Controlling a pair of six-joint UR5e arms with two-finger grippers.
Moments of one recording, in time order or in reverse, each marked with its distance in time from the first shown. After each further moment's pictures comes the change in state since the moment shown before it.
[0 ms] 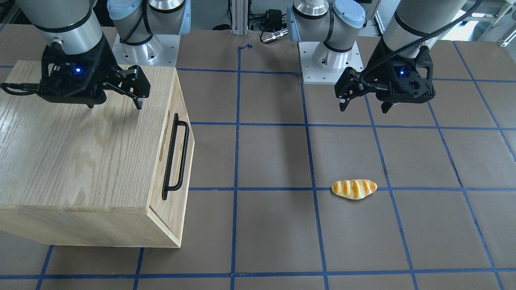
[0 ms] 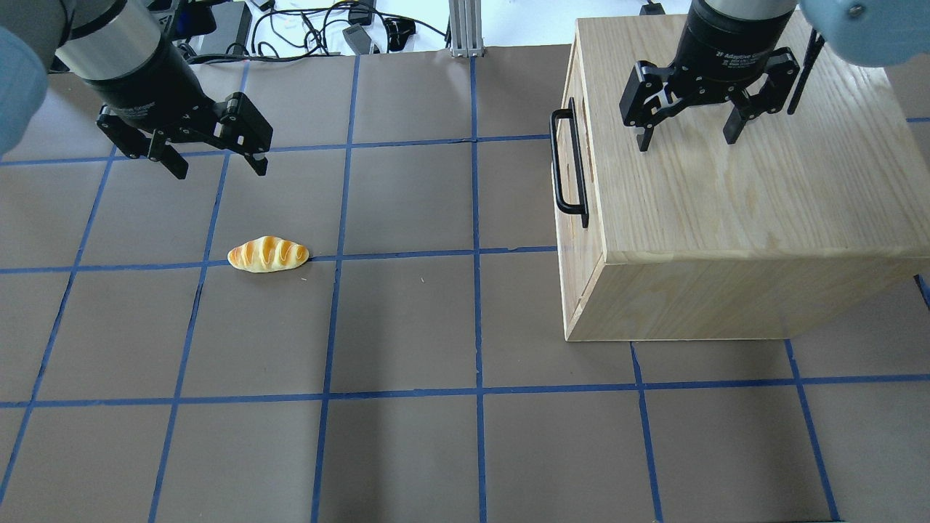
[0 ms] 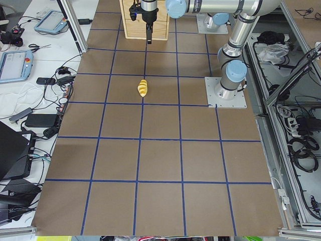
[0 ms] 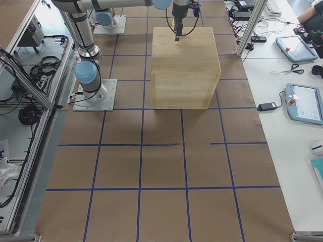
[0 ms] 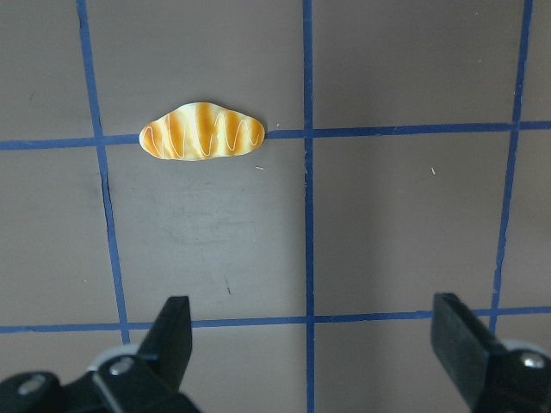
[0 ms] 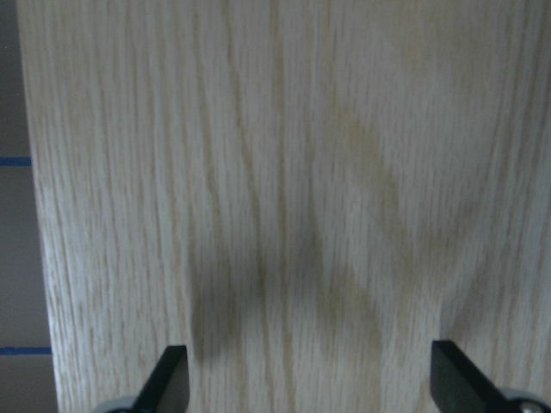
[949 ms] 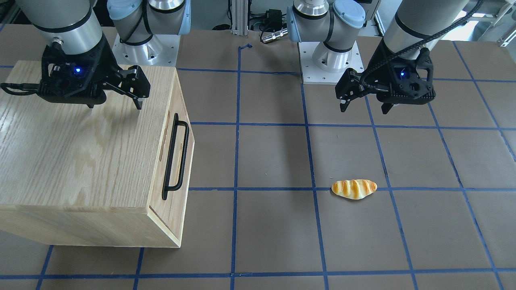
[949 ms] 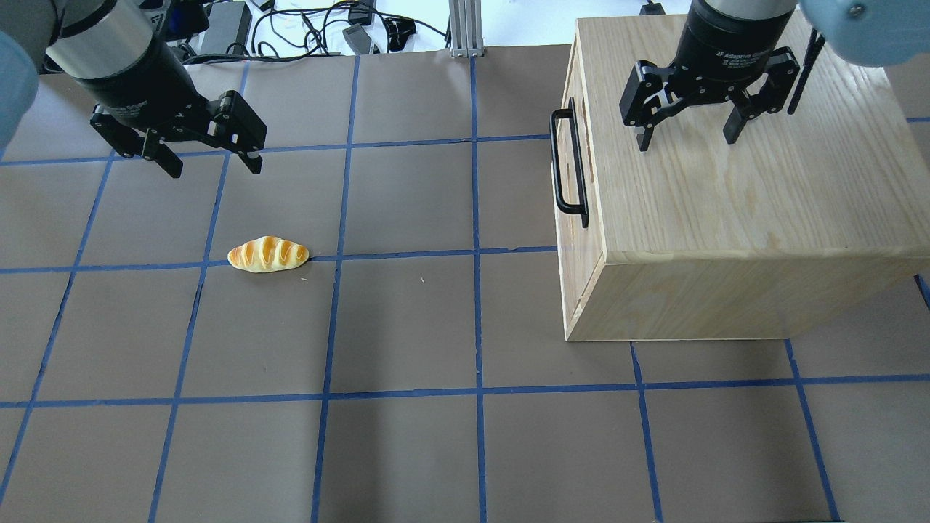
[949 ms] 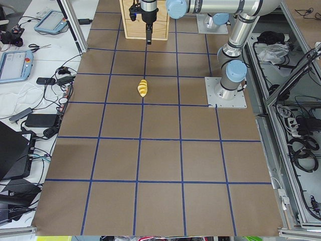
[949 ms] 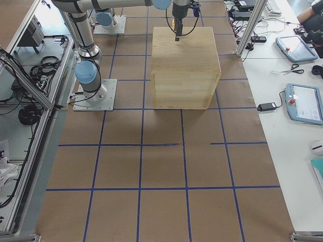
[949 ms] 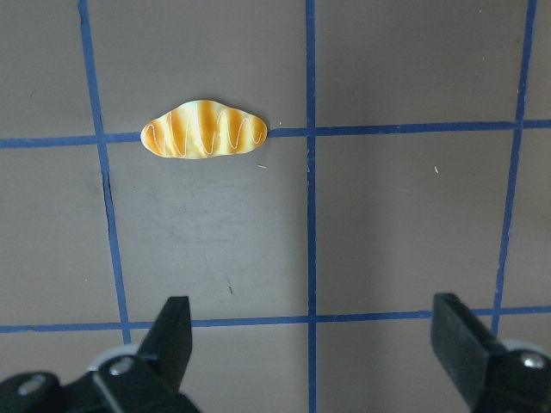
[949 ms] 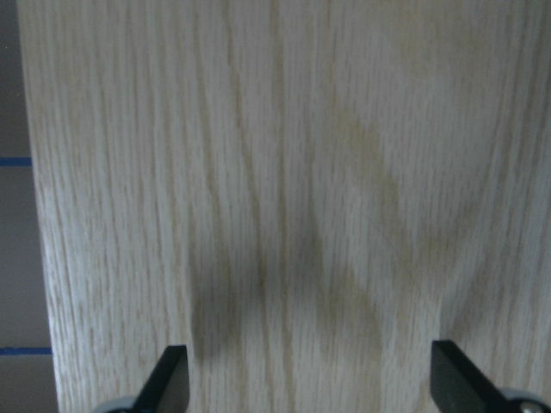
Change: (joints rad) left arm 0.012 0.003 0.006 0.000 -0.005 0.008; right arm 0.000 0.000 0.000 0.000 0.000 0.000
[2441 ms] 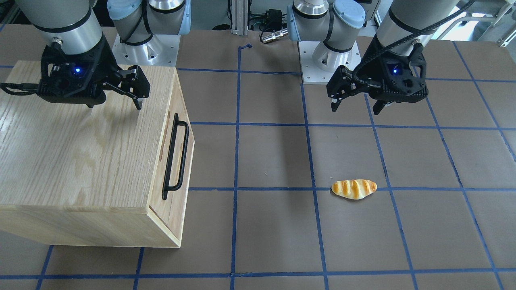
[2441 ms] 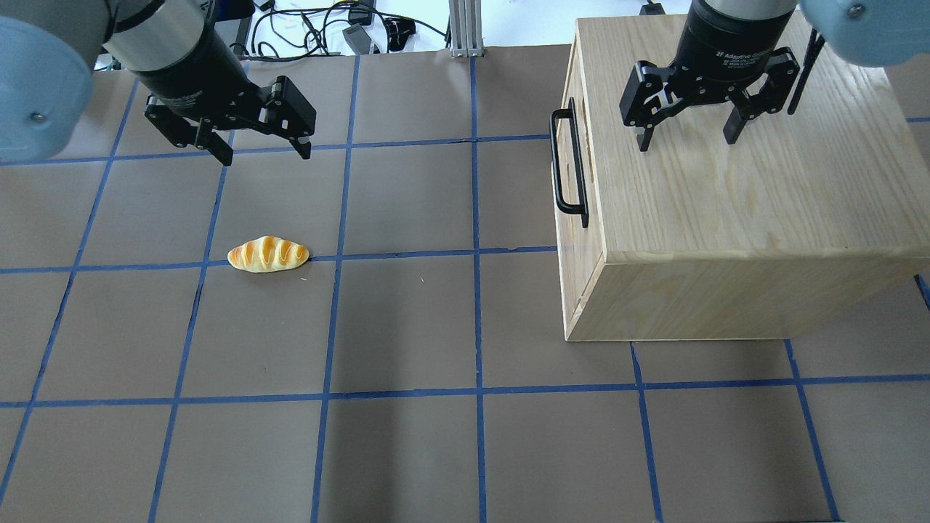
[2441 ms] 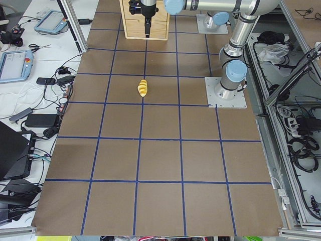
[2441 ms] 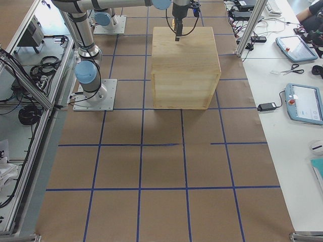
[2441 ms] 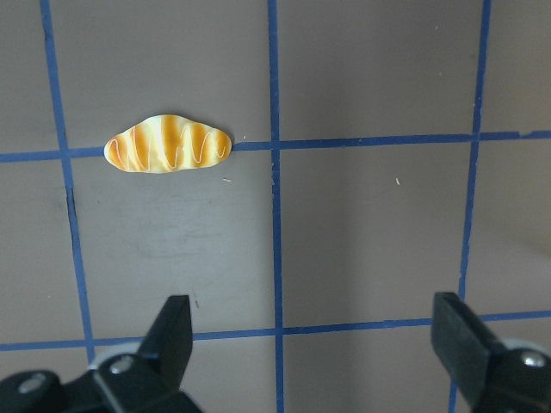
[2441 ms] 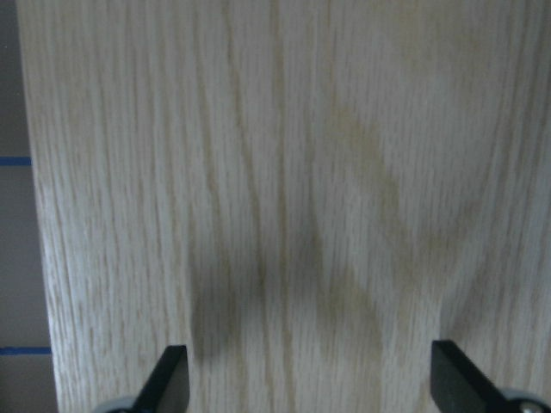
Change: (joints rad) left arm -0.118 -0.031 0.014 0.083 -0.060 -0.121; right arm 0.000 0.000 0.001 0.000 0.000 0.000
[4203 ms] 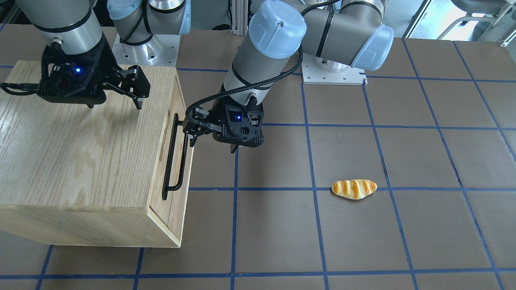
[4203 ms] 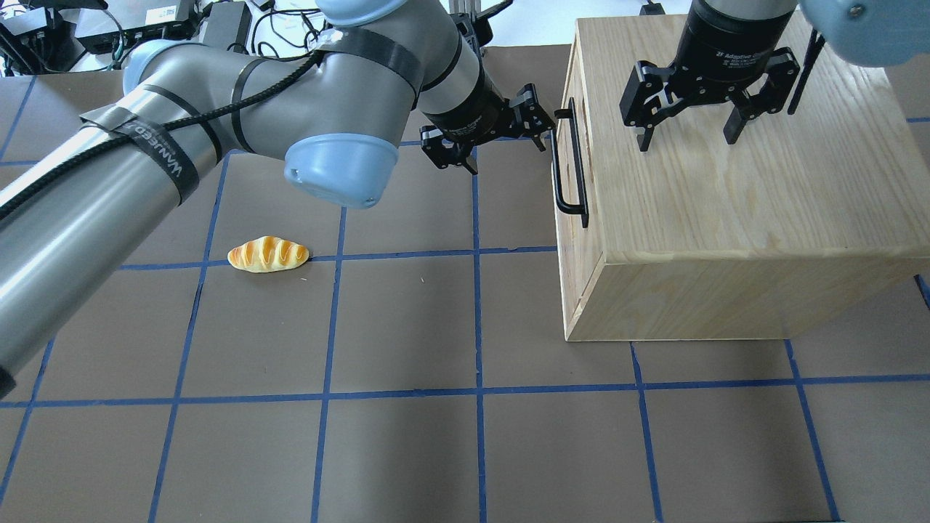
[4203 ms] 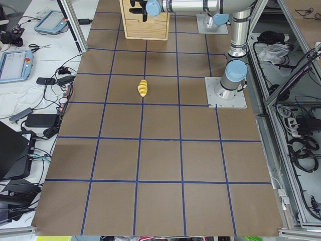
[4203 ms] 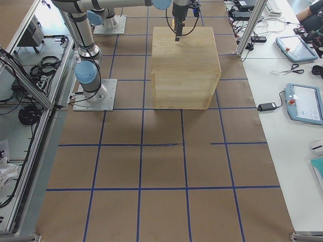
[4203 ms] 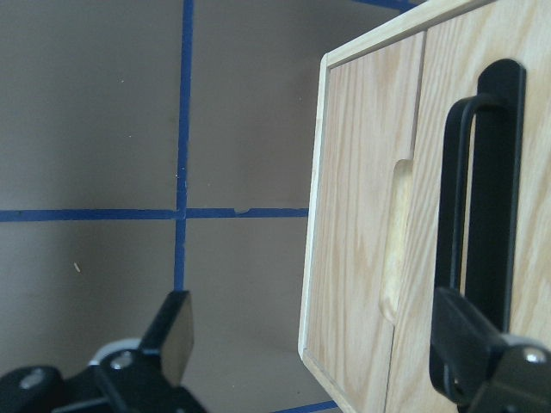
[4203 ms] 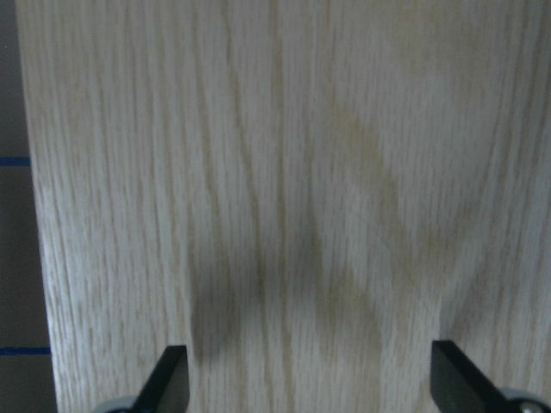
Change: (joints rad) left arm -0.304 -0.273 0.005 0.462 -0.239 -0.439; right arm 0.000 0.000 0.000 0.000 0.000 0.000
